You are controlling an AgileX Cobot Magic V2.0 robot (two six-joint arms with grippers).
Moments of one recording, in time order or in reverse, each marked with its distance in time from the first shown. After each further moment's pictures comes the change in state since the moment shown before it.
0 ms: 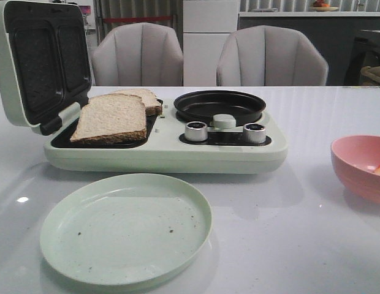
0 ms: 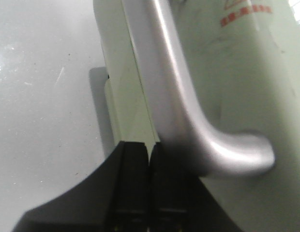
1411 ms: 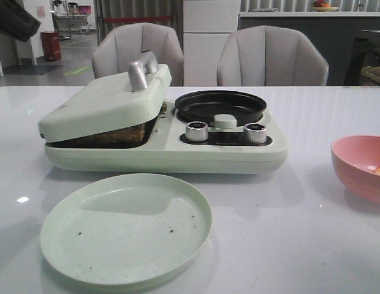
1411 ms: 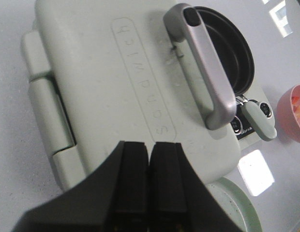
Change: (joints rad) left arm -0.151 -0.082 0.017 0.023 0.003 0.000; right arm 0.000 0.000 0.000 0.000 0.000 0.000
